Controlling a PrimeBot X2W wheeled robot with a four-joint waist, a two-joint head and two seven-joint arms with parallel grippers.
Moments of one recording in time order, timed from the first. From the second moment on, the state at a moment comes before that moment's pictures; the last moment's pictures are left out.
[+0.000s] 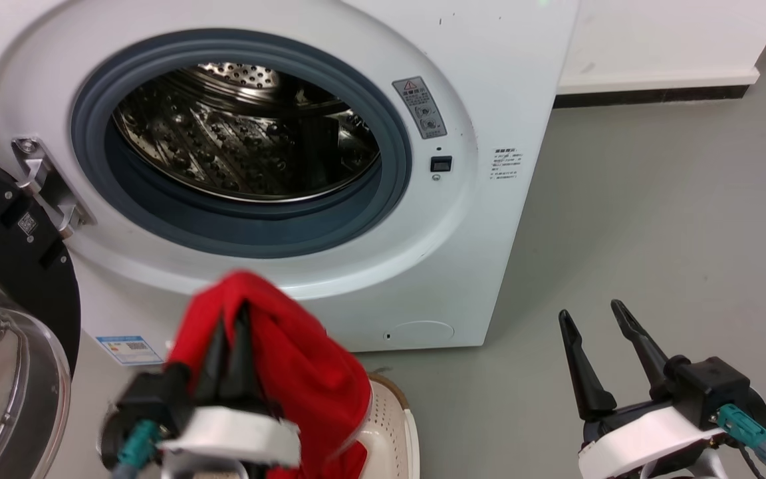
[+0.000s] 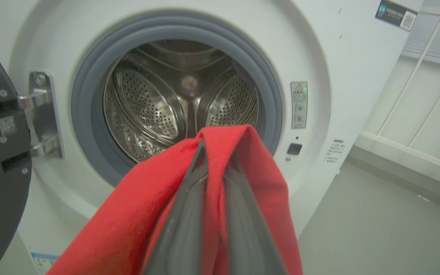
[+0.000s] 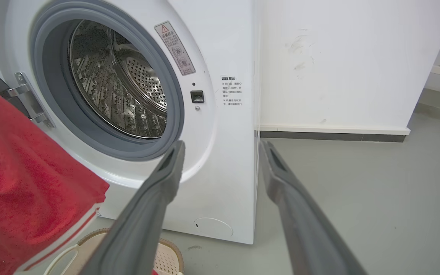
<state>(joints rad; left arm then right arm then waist) -0.02 0.09 -0.16 -0.12 -0.29 0.10 -0.17 0.04 -0.05 0.12 -0.05 0.13 0.13 -0.08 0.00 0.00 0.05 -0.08</state>
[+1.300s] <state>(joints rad) -0.64 0.07 -0.21 1.19 -0.41 0.00 -0.26 -0.27 -0.05 0.22 0.00 0.18 0.13 -0.21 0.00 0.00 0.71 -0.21</state>
